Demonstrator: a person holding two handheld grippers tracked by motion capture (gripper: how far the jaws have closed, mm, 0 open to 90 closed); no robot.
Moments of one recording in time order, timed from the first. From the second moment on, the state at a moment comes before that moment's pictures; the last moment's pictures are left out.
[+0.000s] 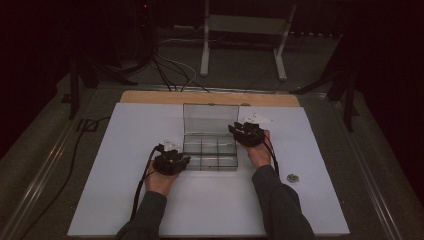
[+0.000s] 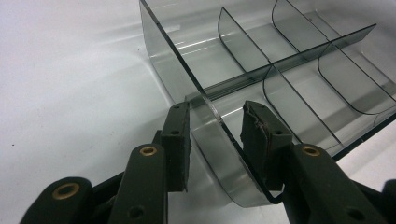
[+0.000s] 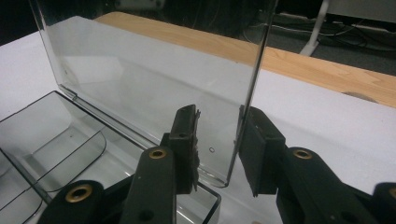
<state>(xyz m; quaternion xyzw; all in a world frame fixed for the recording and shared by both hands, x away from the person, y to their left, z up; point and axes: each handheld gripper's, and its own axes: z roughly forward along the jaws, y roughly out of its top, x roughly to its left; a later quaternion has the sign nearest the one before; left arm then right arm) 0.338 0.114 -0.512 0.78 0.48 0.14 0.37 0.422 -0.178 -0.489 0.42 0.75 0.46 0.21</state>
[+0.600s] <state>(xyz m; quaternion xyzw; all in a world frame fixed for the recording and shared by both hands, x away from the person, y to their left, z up) 0.335 0.112 -0.513 0.78 0.48 0.14 0.37 0.424 -0.176 -0.490 0.45 0.74 0.46 0.20</state>
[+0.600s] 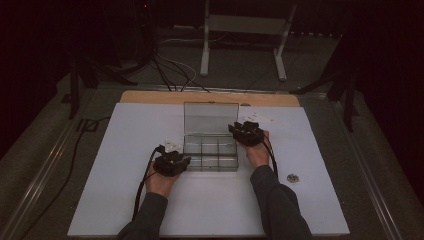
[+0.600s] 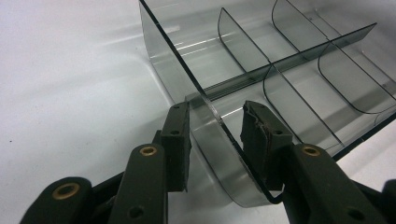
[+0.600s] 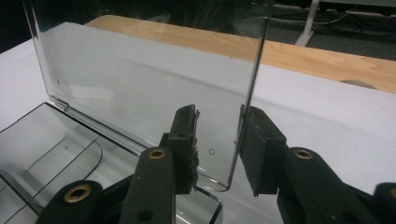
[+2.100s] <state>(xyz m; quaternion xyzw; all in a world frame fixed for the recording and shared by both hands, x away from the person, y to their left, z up) 0.333 0.112 -0.512 0.78 0.48 0.14 0.37 0.432 -0.174 -0.499 0.51 0.71 0.46 0.17</state>
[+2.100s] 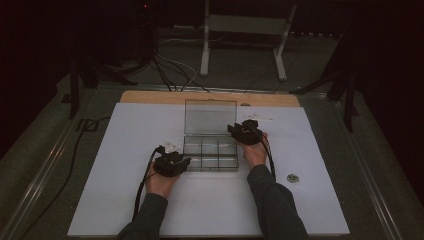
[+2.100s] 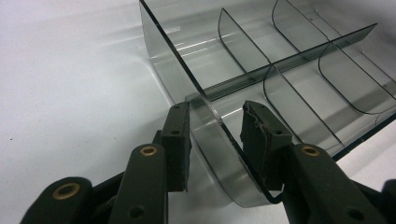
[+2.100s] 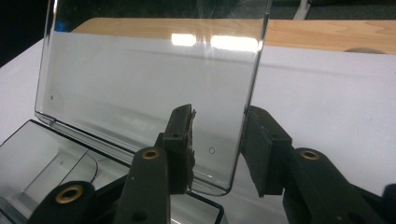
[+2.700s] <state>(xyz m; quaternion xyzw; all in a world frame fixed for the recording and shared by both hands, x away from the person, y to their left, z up) 0.332 0.111 -0.512 0.78 0.48 0.15 0.37 0.433 -0.172 -0.502 0.52 0.71 0.45 0.16</state>
